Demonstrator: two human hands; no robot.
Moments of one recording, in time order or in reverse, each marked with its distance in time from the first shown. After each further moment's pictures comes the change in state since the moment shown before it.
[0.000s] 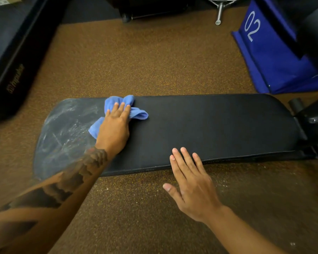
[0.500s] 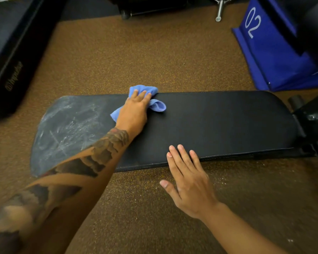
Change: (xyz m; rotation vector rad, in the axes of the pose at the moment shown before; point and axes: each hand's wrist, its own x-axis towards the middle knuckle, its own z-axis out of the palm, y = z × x) left_hand 0.045 0.055 0.007 -0.021 -0.054 0.066; right_hand 0.000 0.001 -0.001 0.021 0.012 -0.011
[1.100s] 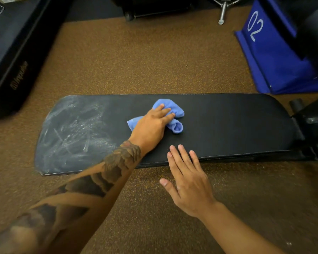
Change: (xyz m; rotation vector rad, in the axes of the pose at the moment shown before) left_hand -0.032 0.039 0.008 -0.088 -0.009 0.300; right_hand 0.001 -0.001 0.000 0.014 0.006 0.010
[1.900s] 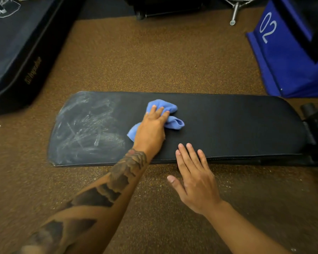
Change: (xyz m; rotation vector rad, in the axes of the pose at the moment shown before) left_hand -0.027 0.007 -0.006 -0.101 0.069 -0.372; right_hand -0.001 0.000 0.005 0.004 0.040 -0.002
